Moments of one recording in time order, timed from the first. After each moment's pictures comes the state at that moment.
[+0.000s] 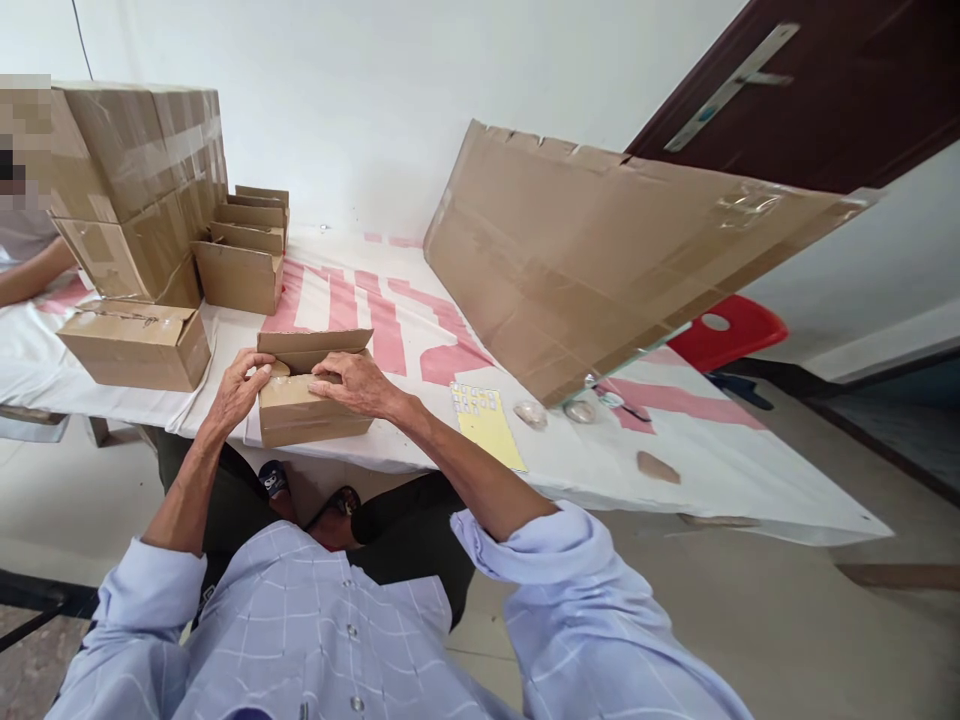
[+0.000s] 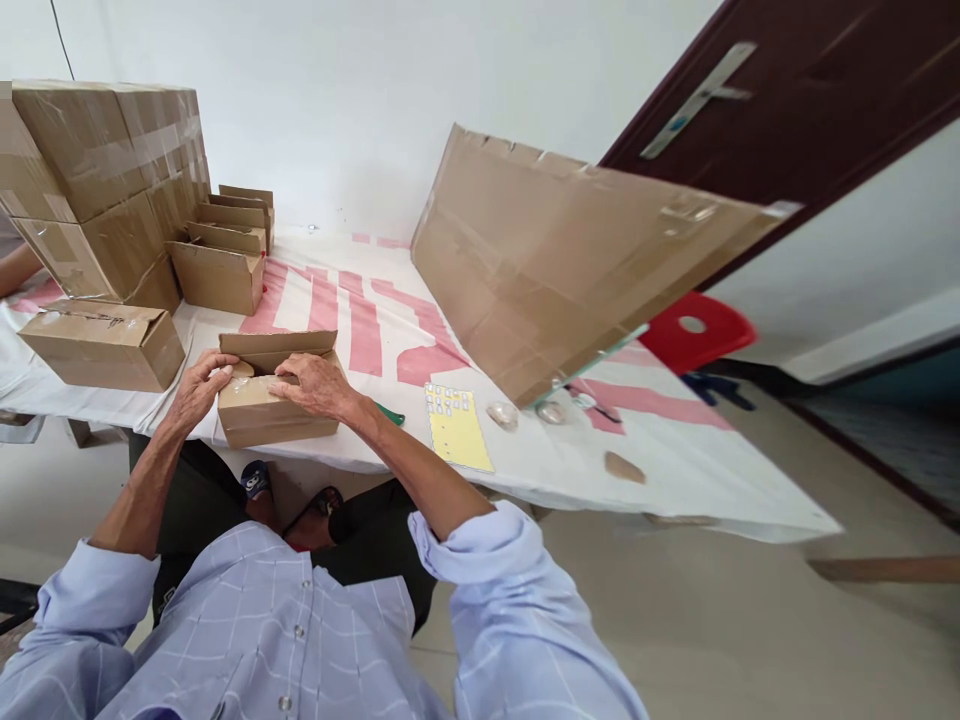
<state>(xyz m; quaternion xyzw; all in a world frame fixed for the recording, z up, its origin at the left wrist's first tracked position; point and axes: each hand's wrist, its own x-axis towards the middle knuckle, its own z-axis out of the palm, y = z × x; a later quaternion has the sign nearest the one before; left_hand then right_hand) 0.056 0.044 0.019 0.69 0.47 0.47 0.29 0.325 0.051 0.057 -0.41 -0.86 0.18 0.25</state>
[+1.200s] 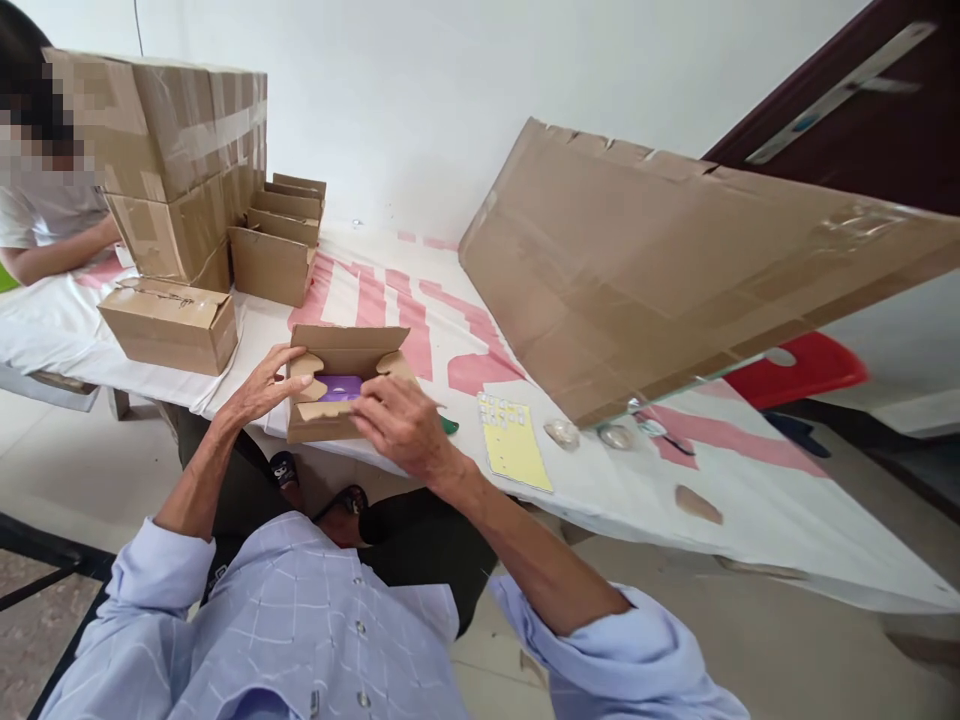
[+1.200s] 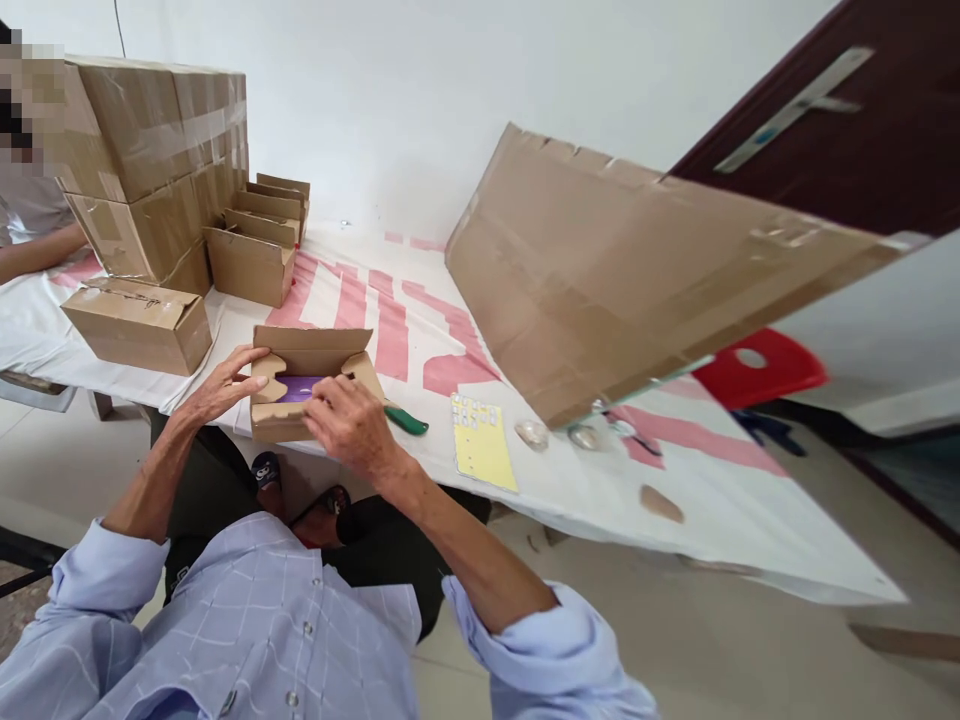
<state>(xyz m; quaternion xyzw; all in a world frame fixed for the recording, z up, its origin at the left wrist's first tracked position) 0.045 0.023 0.023 0.73 0.43 0.39 0.36 0.336 -0.027 0.039 -0.33 -0.89 -0.07 0.32</state>
